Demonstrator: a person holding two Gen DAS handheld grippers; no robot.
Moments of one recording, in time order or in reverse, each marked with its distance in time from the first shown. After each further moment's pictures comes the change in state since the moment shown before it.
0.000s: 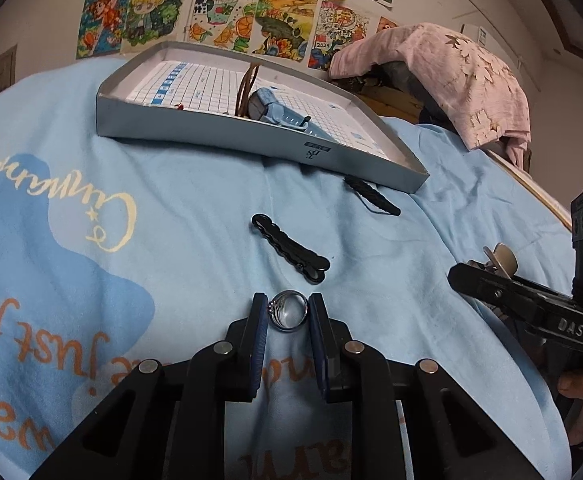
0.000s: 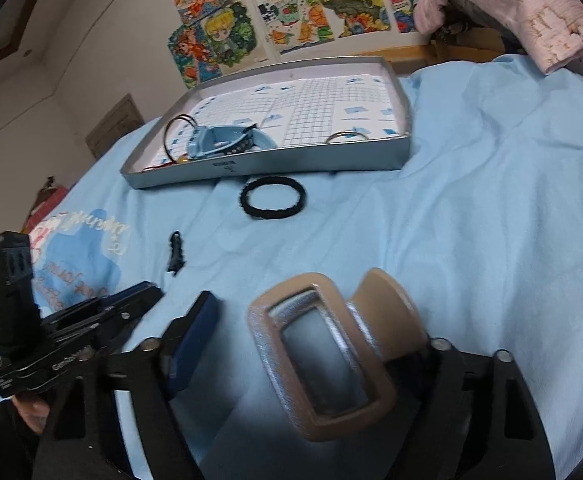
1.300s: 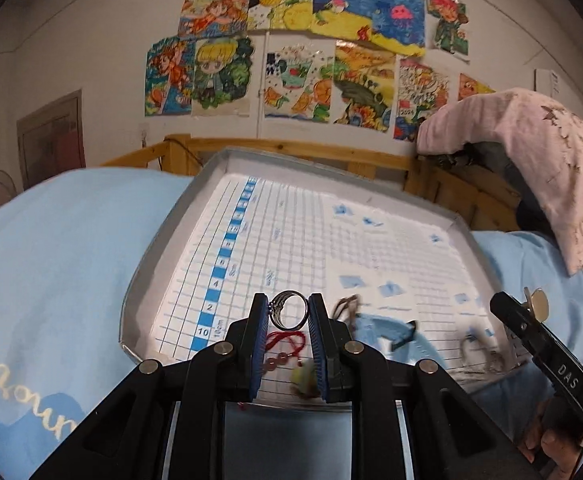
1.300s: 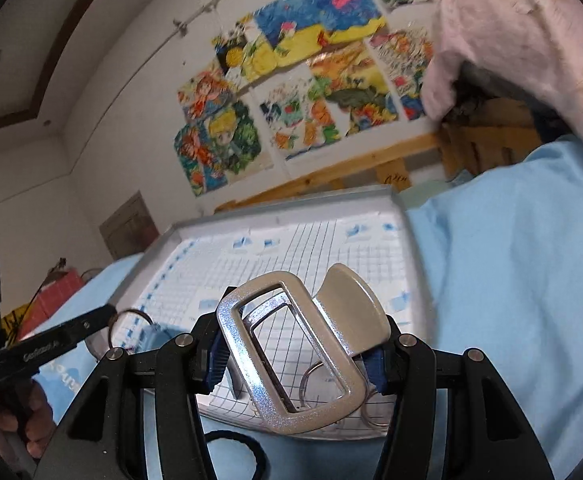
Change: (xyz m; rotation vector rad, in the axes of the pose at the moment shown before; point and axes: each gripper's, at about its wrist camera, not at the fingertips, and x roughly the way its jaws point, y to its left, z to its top) left arm 0.045 0.030 0.147 -0.089 -0.200 0.316; right arm 0.078 -0.032 0.128 0.027 -0.354 0.111
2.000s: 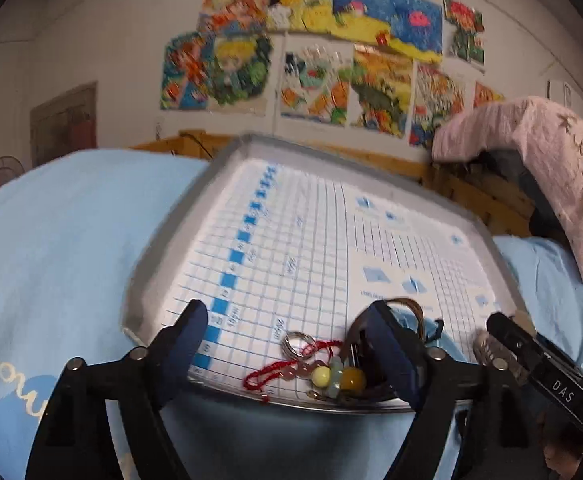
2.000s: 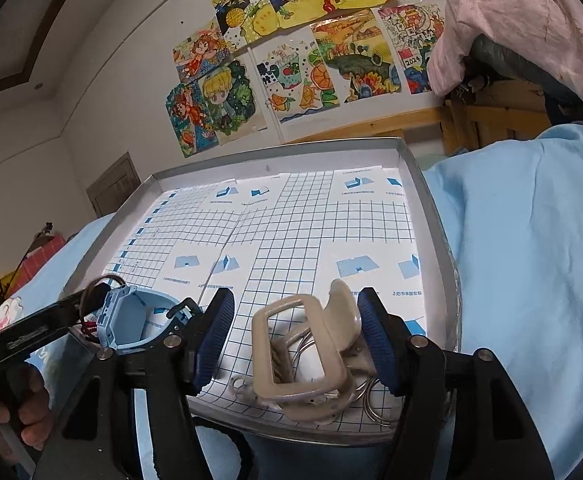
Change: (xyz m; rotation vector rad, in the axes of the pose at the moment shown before) left arm 0.006 0.008 -0.017 -0.065 -0.045 0.030; right arm 0.021 0.002 -0.011 -0.048 0.100 -0.052
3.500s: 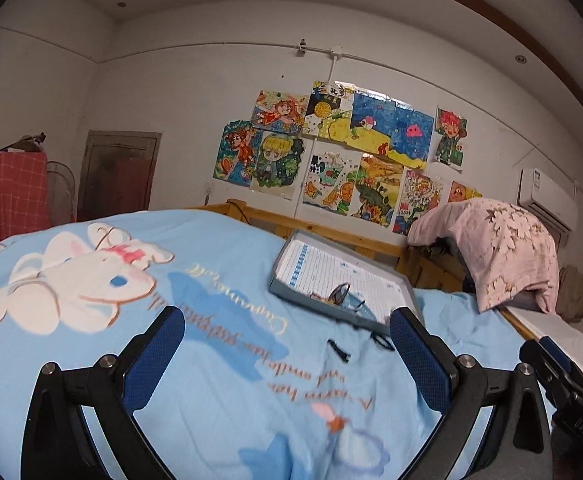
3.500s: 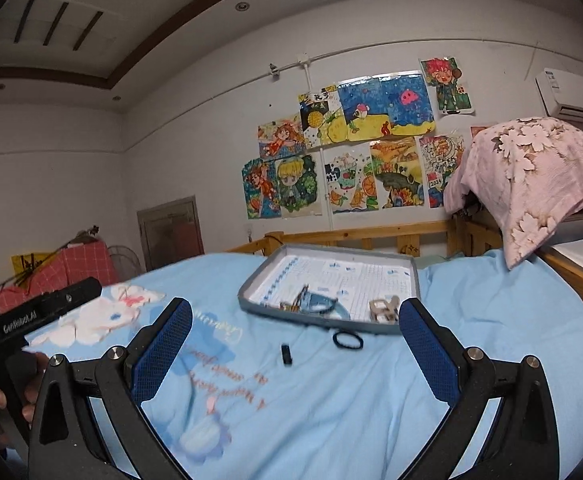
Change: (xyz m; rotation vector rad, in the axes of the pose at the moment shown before) left arm -0.359 0.062 -0.090 -0.125 -0.258 0.004; right arm -0.353 0.127 -0.066 -0.215 -0.284 0.036
